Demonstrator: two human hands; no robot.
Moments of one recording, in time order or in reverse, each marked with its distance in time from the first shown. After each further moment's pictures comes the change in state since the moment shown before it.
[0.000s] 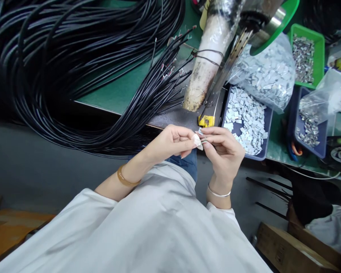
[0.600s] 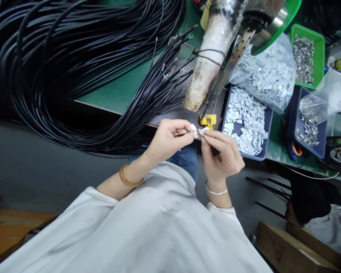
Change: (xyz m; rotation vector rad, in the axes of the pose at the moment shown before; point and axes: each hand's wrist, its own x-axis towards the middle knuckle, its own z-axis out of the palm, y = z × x) left_hand 0.005 -0.001 0.009 0.137 0.349 0.221; right_hand -0.004 -0.001 0.016 -0.451 0.253 -0.421
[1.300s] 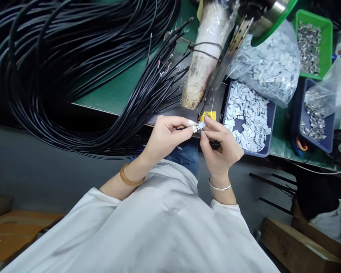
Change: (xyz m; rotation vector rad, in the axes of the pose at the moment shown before) left_hand 0.006 0.000 0.002 0.026 0.093 0.036; right_hand -0.004 0.014 0.003 0.050 -0.124 0.106
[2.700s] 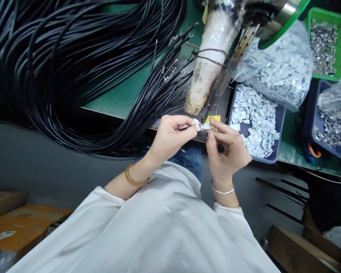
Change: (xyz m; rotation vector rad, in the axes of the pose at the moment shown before) left_hand 0.008 0.005 0.004 0.022 0.018 0.047; right_hand 0.009 -0.002 0.003 0.046 0.108 -0.021
